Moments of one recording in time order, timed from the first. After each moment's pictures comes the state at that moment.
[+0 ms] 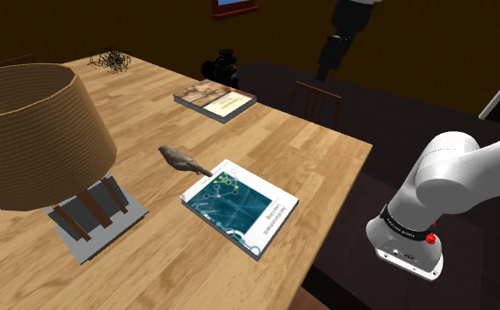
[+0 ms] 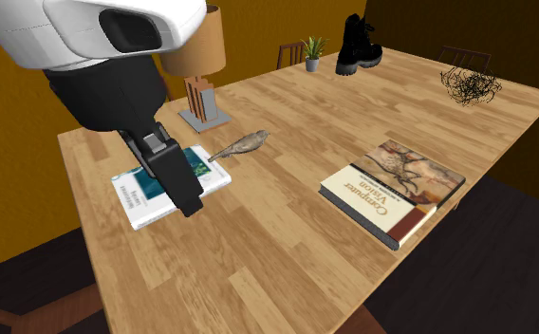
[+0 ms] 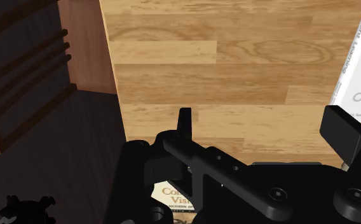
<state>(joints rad) 0.02 -0.79 0.06 -2.26 0.05 1.63 -0.03</state>
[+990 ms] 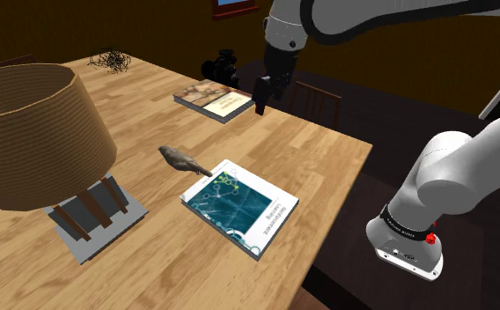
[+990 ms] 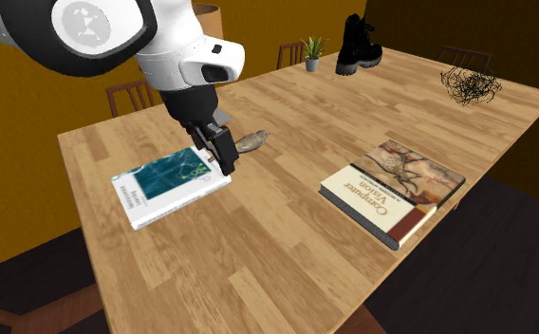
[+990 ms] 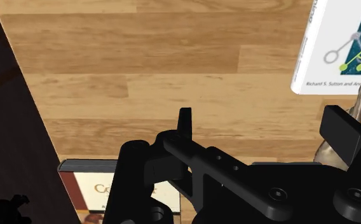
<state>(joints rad) 0.05 -0.48 0.25 -2.24 0.10 1.94 0.16</state>
